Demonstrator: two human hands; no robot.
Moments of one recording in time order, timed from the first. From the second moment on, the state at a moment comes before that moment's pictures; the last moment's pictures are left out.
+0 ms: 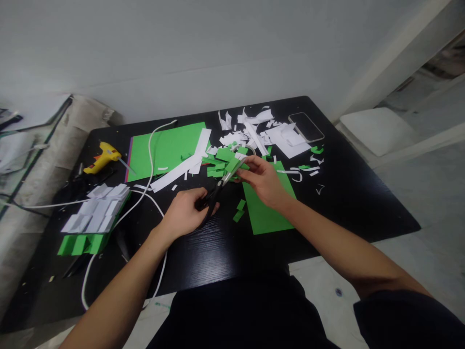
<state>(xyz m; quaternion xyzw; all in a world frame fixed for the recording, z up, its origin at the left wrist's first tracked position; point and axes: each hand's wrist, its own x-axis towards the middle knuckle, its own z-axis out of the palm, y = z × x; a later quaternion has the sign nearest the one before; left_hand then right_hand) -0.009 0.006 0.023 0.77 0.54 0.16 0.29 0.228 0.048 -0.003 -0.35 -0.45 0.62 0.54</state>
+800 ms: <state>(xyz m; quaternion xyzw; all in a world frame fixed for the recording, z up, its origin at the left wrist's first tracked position) -0.007 0.004 0.023 0.78 0.56 0.14 0.26 0.228 0.047 -0.003 -0.36 -0.45 0.62 0.54</state>
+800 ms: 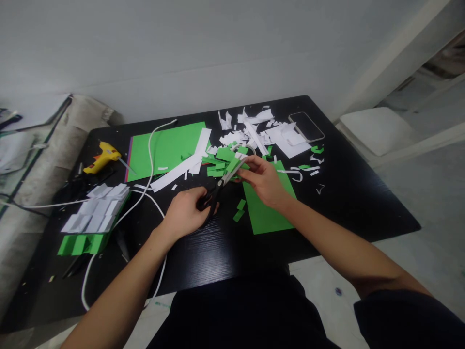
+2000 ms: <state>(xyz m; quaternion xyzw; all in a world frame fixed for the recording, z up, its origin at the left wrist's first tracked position) -0.008 0.005 0.024 0.78 0.56 0.14 0.25 0.227 0.047 -0.002 -0.36 -0.44 0.62 0.54</state>
